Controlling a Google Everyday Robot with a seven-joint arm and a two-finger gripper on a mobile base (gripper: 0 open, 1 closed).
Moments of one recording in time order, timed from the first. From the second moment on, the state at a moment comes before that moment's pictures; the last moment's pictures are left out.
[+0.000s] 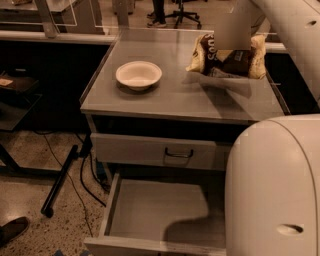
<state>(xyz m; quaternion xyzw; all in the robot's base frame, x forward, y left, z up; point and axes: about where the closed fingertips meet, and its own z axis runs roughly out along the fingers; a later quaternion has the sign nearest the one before) 0.774 -0.228 0.920 -0.37 0.89 -0.10 0.25</state>
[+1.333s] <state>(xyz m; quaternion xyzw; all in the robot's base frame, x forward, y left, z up) 0.774 -0.228 0.920 -0.37 0.89 -0.10 0.25</state>
